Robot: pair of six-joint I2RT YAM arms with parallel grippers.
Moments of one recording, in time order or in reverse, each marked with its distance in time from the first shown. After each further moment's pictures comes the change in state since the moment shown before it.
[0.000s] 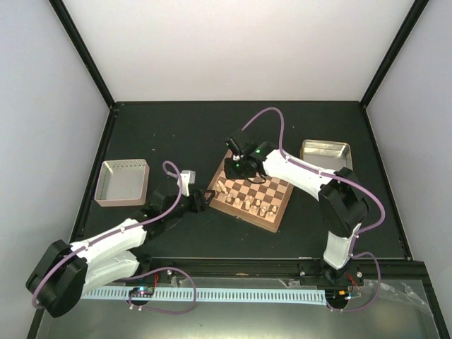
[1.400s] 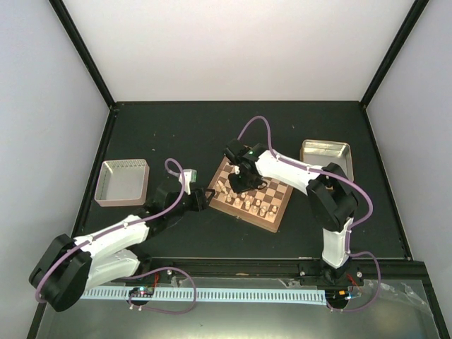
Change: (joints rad) left arm 0.006 0.062 0.032 -0.024 -0.008 0.003; right arm 0.006 0.090 0.005 -0.237 0.017 -0.224
